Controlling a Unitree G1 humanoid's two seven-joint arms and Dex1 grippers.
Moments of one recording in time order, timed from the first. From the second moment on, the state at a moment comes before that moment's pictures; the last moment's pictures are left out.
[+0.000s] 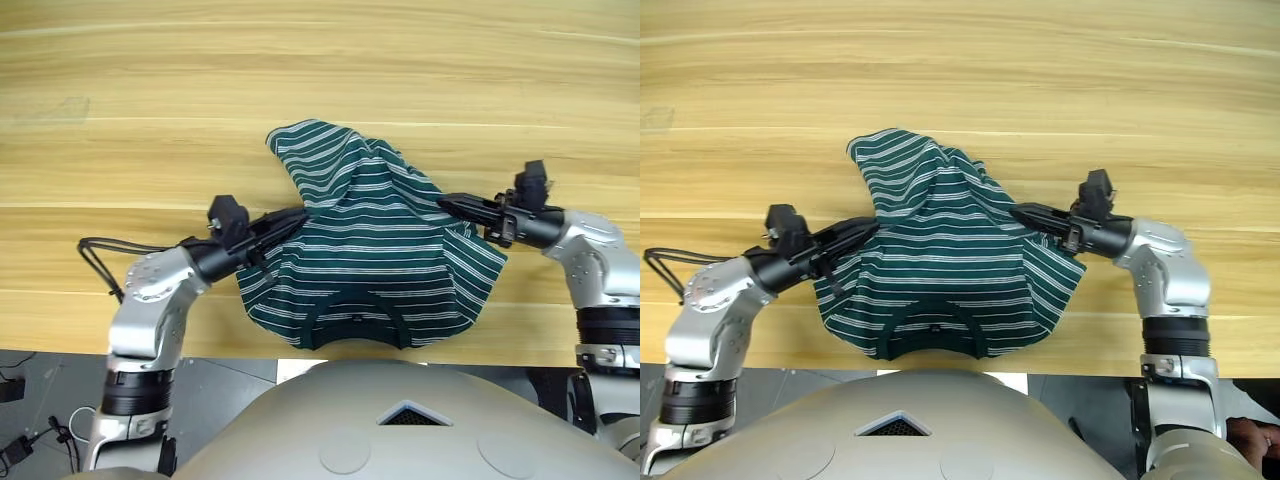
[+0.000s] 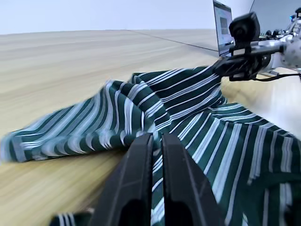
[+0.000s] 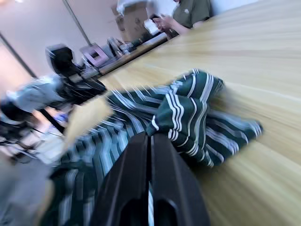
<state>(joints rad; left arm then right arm) 0.36 0.57 0.08 -0.40 -0.54 0.21 -0.94 -0.01 -0.60 -0.06 0.08 0.66 0.43 1.34</state>
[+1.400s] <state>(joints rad) 0.35 0.58 0.10 -0.29 -0.51 0.13 -1.00 -0.08 -0.61 -0.10 0.04 0.67 0.51 1.12</state>
